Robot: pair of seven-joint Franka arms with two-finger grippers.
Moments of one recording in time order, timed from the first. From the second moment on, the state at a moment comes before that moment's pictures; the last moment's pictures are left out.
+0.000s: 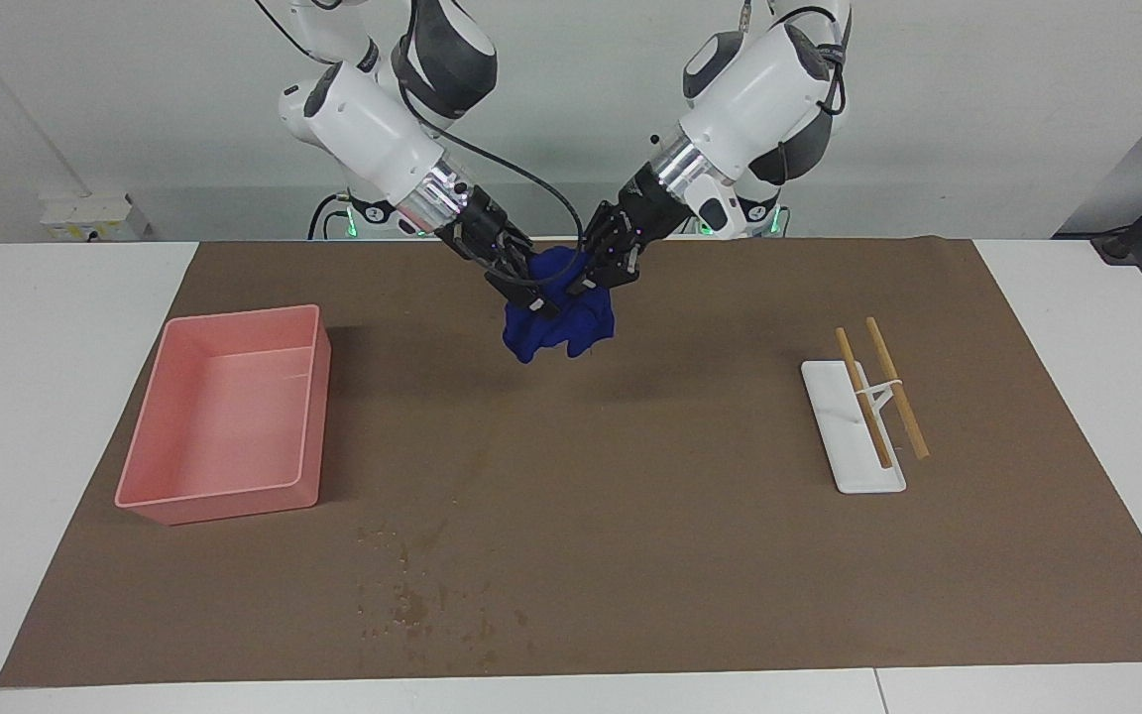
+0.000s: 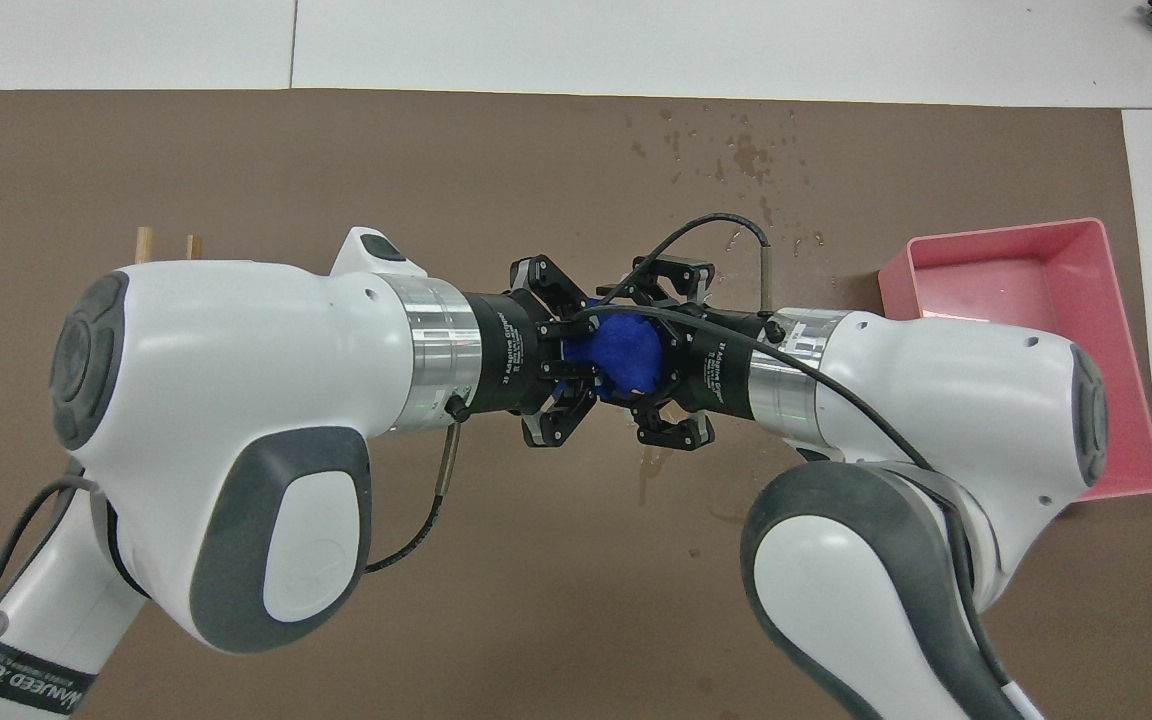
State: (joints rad) left arm -0.37 0.00 -0.24 -1.80 -0.65 2.24 -1.86; right arm 0.44 -0.04 0.02 -2.03 0.84 2.44 1.33
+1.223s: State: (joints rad) left arm -0.38 -0.02 -0.26 -1.81 -0.61 2.21 -1.86; right arm 0.42 -0.04 0.00 -2.02 0.62 2.11 0.86
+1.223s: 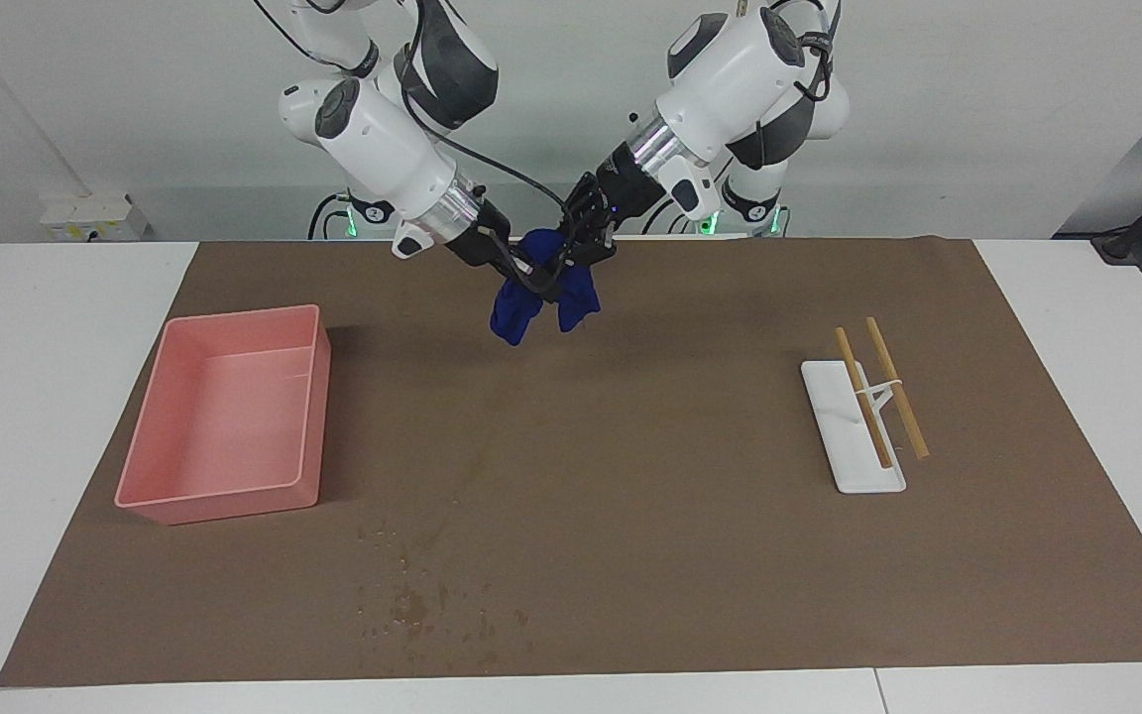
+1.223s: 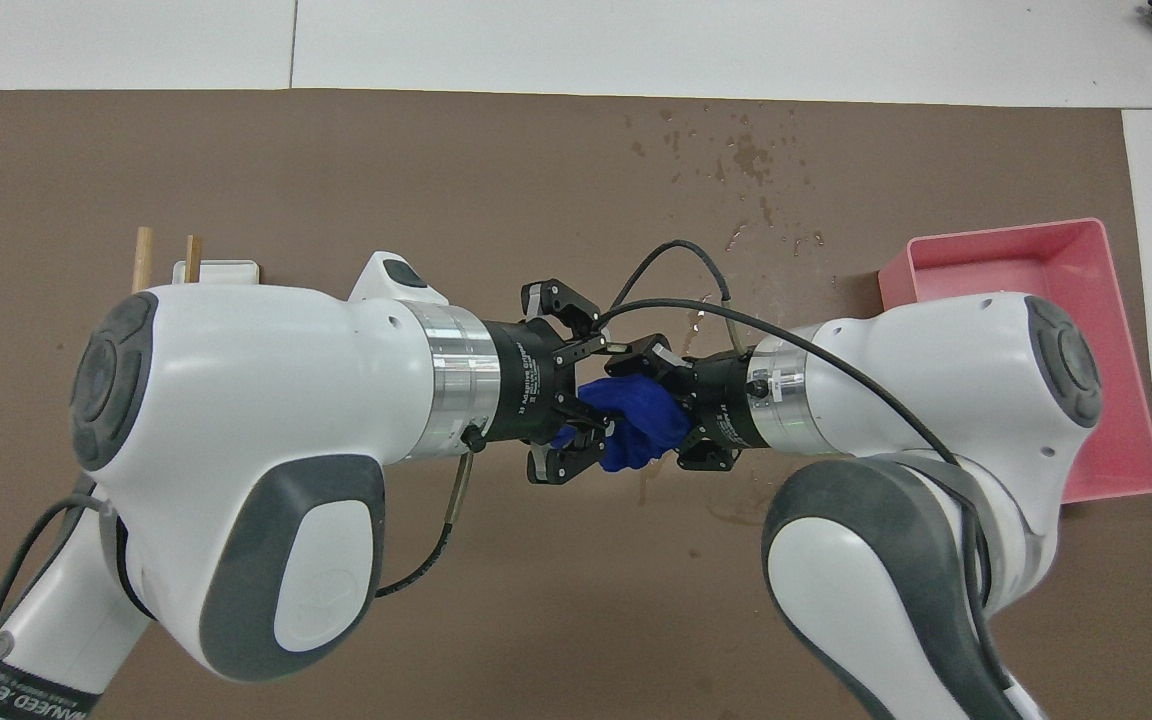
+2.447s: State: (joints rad) left arm 0.03 -0.01 -0.23 -1.79 0.00 2.03 -0.33; right arm 0.43 0.06 0.02 -2.13 0.16 2.24 0.30
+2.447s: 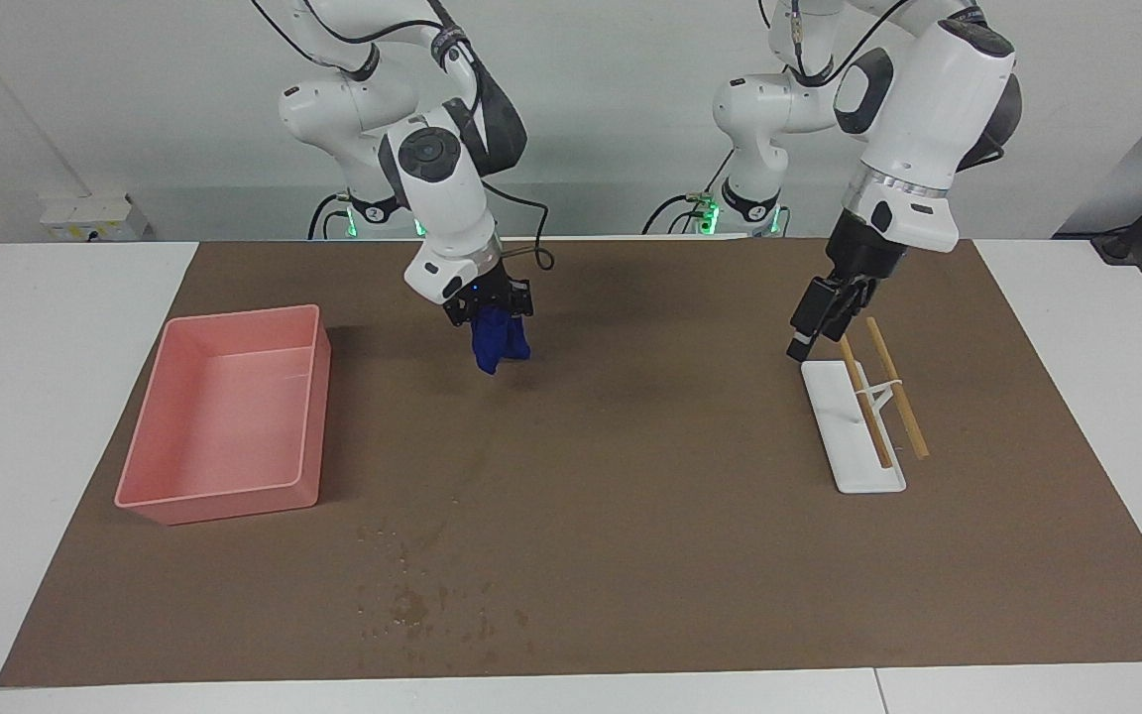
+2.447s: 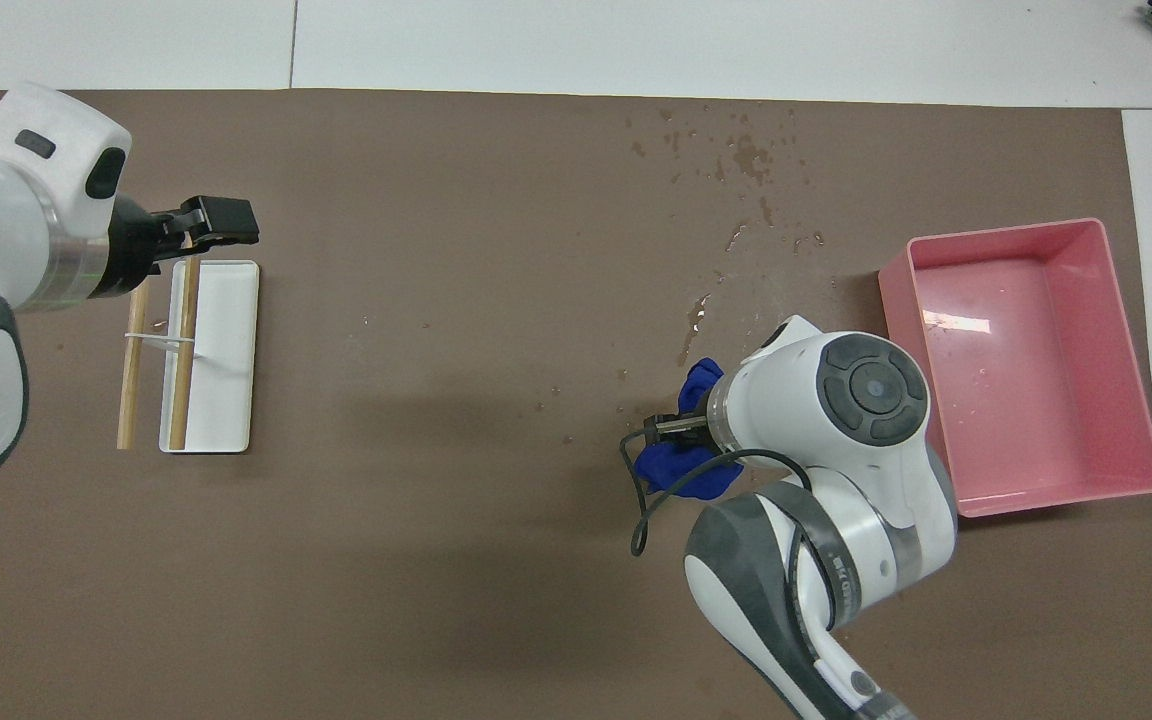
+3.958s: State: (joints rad) left arm 0.09 -0.01 -0.24 -1.59 0.06 1.53 -0.03; right arm 0.25 0.46 0.01 -1.87 0.15 2.58 -0.06
